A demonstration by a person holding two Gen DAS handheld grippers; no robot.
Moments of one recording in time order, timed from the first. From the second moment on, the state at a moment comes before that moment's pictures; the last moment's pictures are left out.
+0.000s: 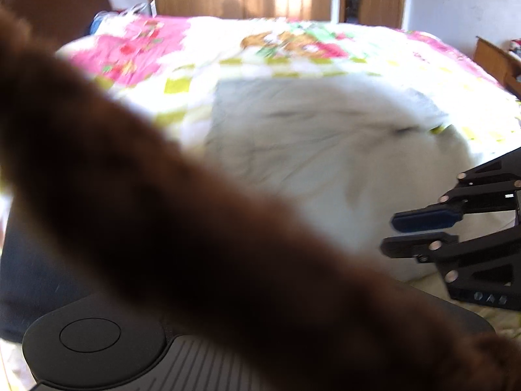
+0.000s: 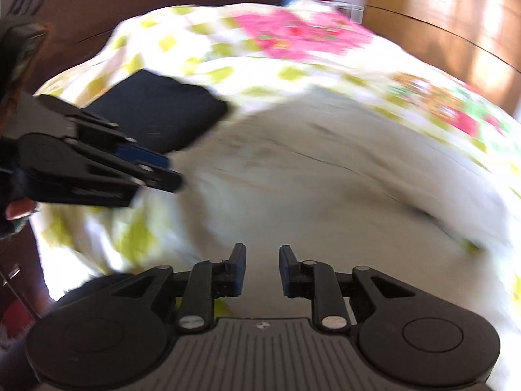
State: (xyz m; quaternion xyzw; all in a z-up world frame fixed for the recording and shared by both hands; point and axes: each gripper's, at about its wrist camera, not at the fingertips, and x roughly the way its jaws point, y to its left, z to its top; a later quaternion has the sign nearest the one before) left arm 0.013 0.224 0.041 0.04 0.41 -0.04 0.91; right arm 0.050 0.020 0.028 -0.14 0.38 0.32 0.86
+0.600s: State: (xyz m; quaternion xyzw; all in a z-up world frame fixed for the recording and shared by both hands) left arm 0.079 -0.068 -0.005 0.09 0.40 -0.33 0.85; right arm 0.060 -0.417 -0.003 0.26 0.40 -0.16 0.86
